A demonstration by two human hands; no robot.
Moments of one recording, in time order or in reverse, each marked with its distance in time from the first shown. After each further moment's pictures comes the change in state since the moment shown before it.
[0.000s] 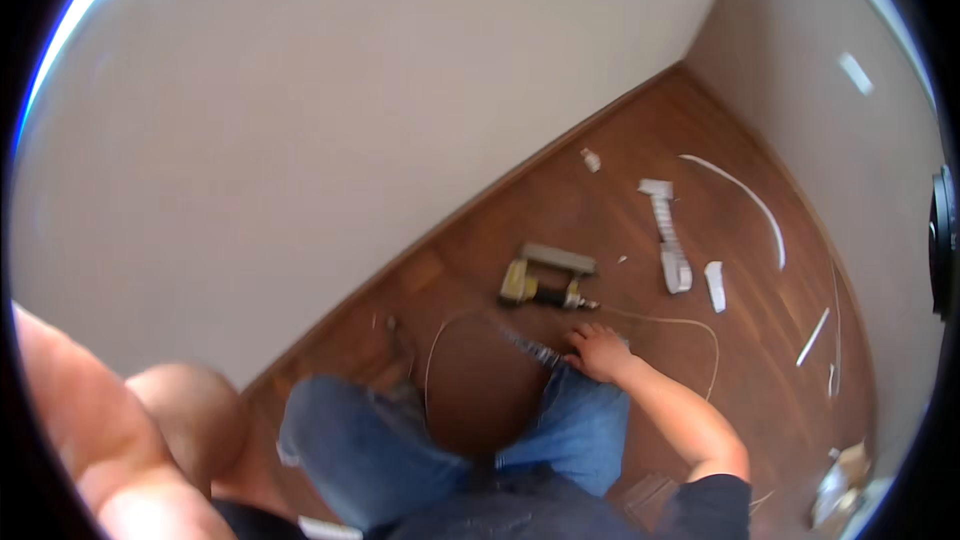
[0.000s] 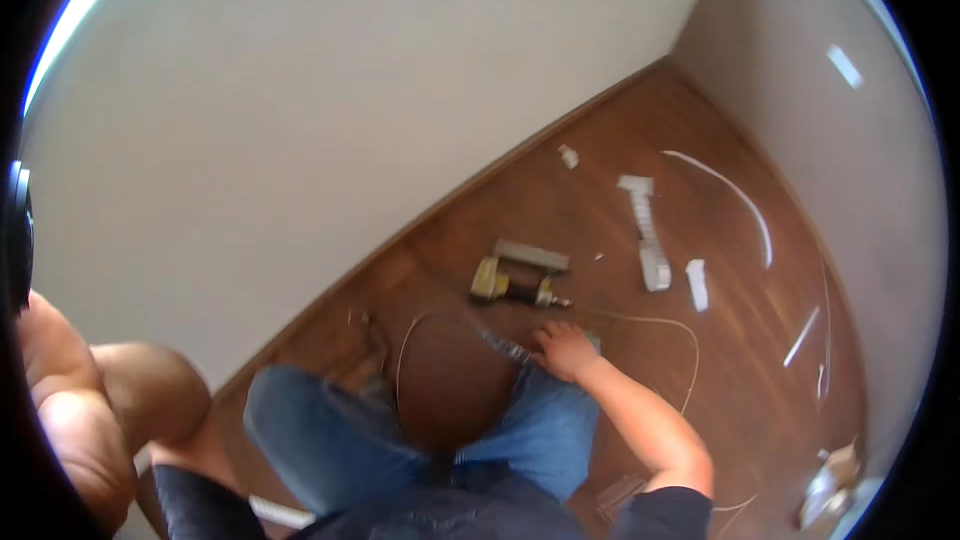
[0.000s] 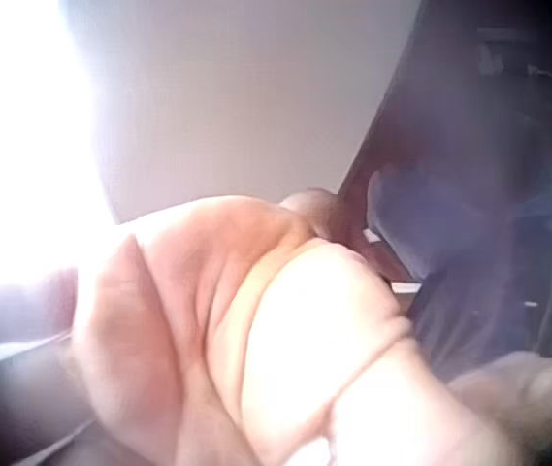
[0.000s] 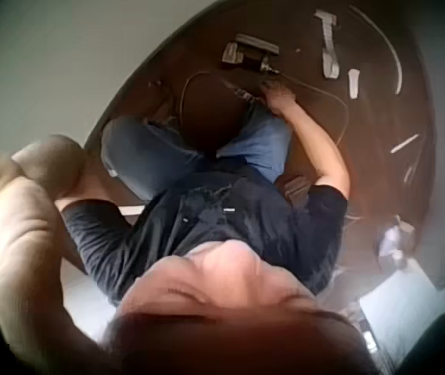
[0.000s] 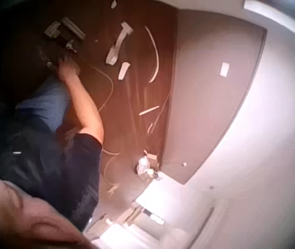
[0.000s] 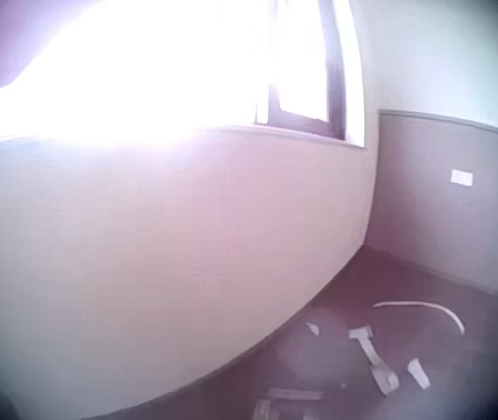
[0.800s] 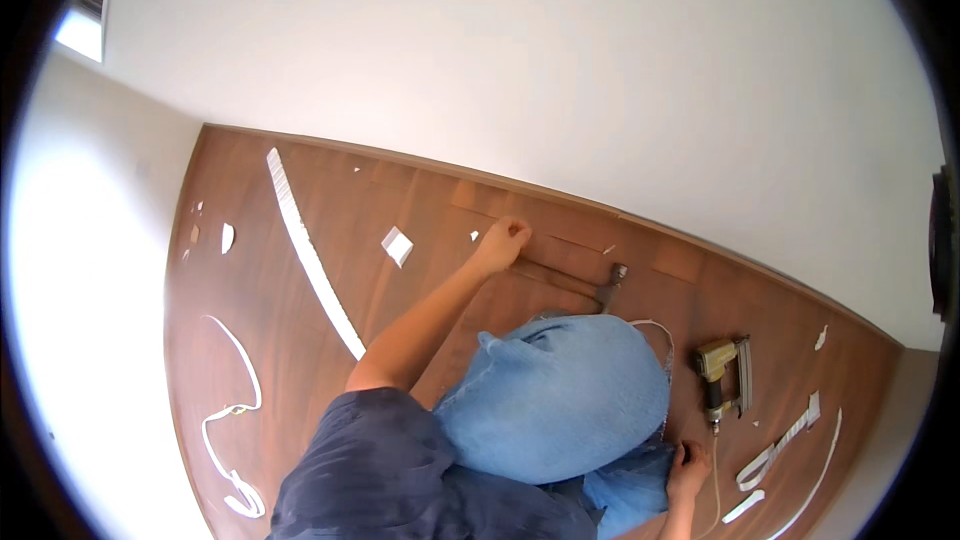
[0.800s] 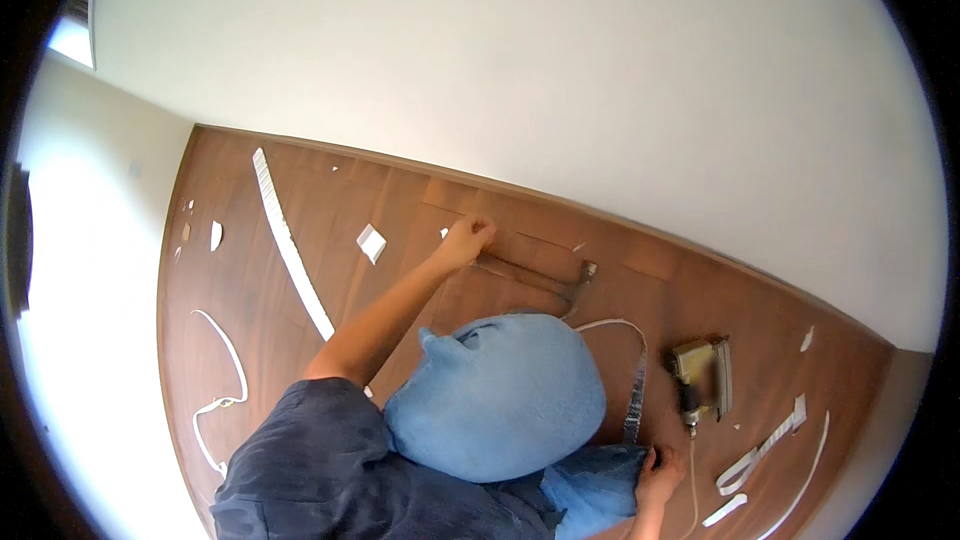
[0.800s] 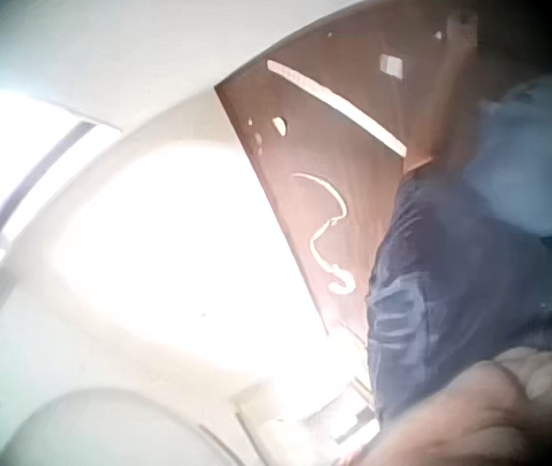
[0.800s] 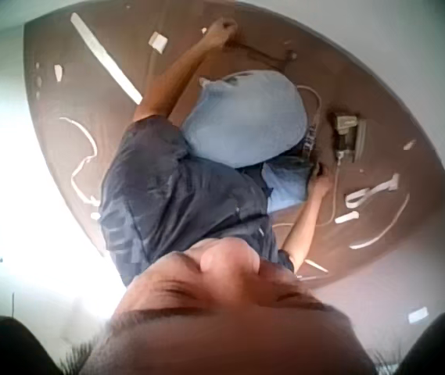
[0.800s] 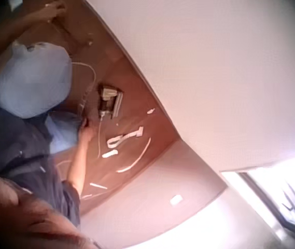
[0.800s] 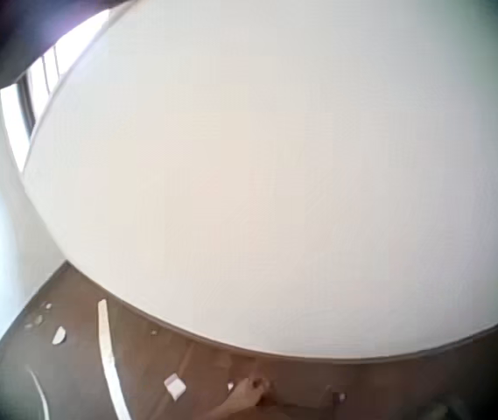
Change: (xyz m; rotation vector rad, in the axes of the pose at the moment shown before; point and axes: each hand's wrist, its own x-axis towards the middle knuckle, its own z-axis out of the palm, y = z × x) left_hand -0.532 0.187 -0.135 0.008 -0.143 -2.352; right_hand -0.097 -0.057 0.035 0.171 -0.030 0.188
